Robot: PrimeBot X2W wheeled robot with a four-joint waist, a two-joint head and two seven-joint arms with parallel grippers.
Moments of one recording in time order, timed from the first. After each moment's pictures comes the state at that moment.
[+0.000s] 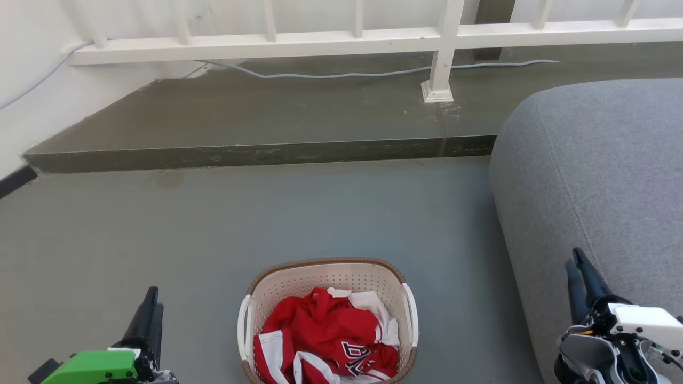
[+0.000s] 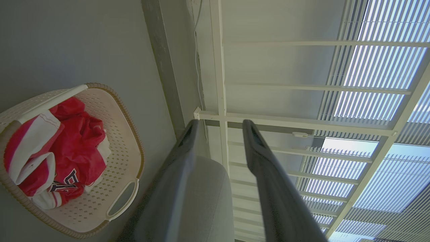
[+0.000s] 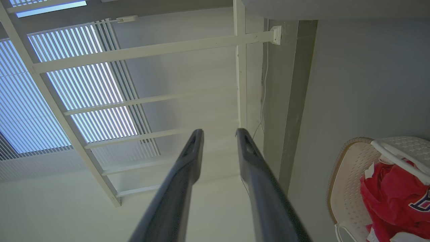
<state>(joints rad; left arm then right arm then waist) 0.00 0.02 0.06 0.34 -1.63 -0.12 0.10 0.01 -0.01 -0.12 0.34 1.63 0.11 0.10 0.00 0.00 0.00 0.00</state>
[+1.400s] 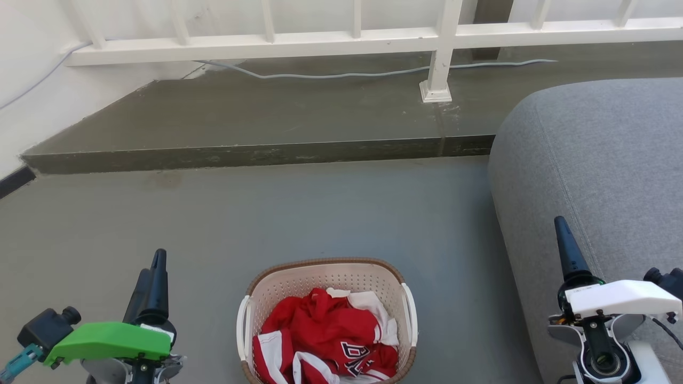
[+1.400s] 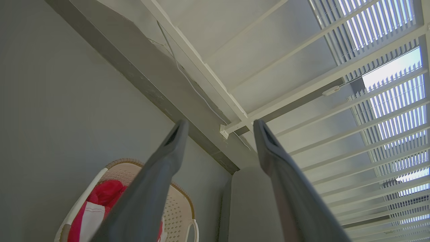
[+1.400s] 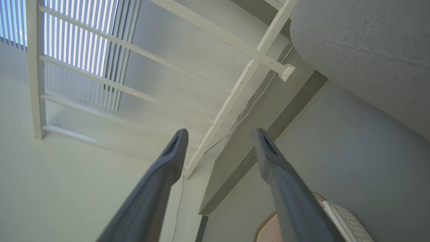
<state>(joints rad) 0.01 0.04 -0.02 0.16 -1.12 -0.10 -0.05 0.01 -0.02 -0.02 0.21 1.11 0.08 -0.04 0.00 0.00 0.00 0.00</state>
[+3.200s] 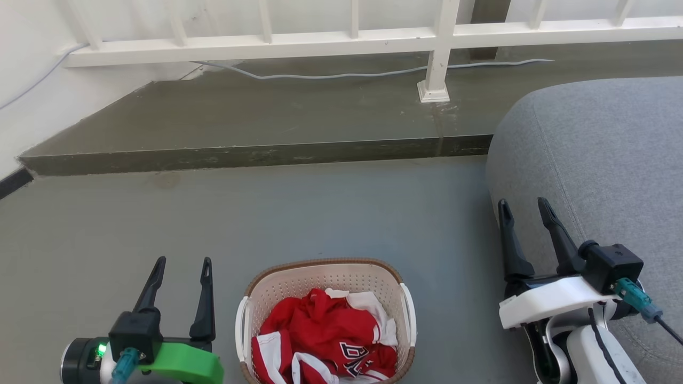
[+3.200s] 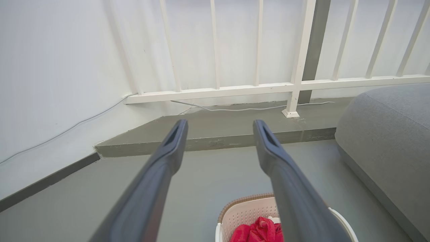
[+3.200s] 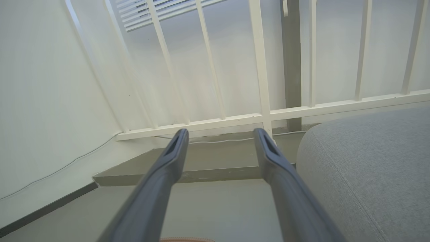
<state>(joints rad) 0.07 0.10 -0.19 0.06 -0.20 0.04 -0.23 0.01 -0.04 0.17 0.07 0.26 -0.02 -0.23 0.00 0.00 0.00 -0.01</state>
